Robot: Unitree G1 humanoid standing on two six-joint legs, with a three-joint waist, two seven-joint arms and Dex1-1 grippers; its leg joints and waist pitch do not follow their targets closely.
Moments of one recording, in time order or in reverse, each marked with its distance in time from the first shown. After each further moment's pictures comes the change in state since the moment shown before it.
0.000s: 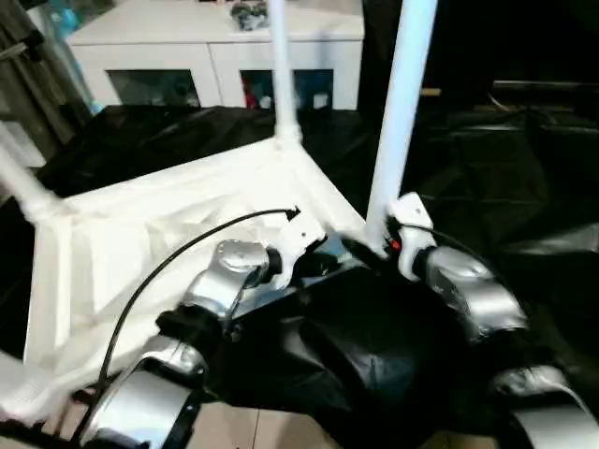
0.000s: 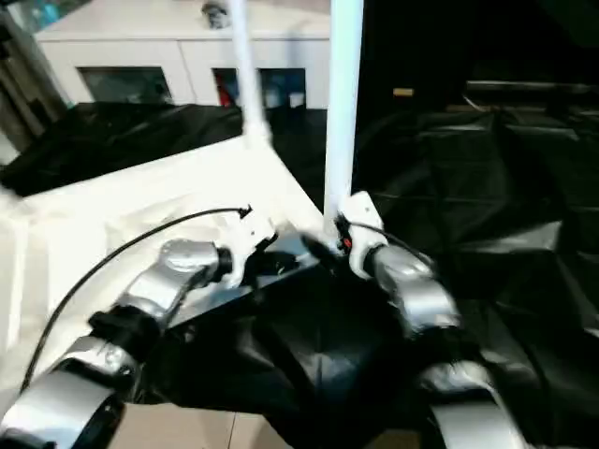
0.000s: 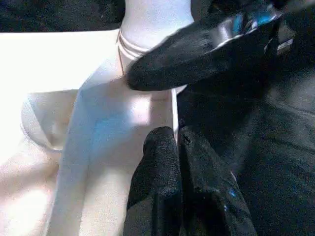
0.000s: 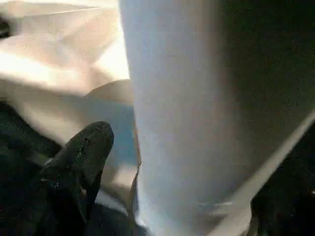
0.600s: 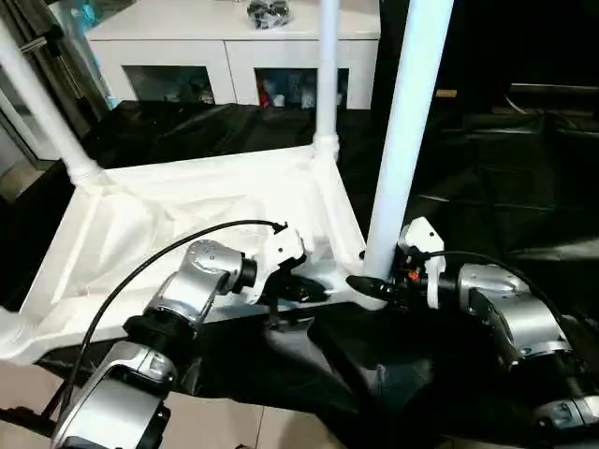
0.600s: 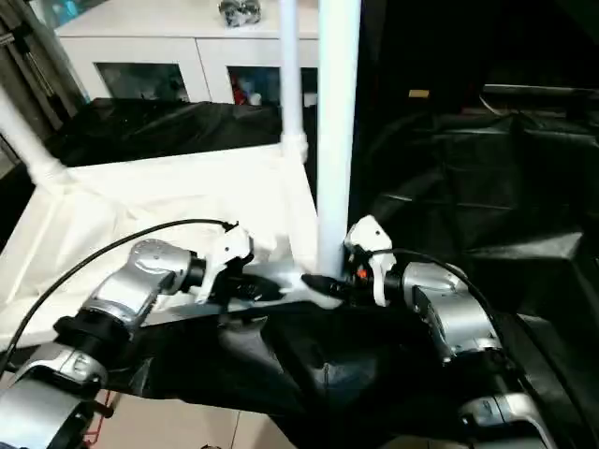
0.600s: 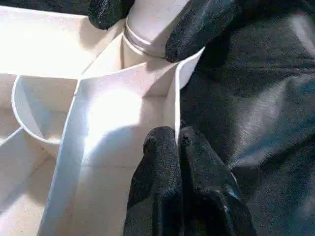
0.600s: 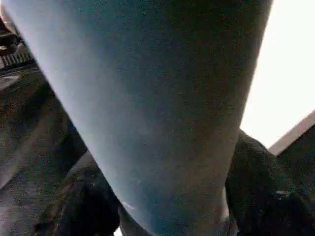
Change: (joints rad) left arm 0.032 0.104 -0.048 -0.076 -0.045 0.030 -0.291; right arm 0.121 -0.114 0.053 -0.210 0.097 0.086 0.309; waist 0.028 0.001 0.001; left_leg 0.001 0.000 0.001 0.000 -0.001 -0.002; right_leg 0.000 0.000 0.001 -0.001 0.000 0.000
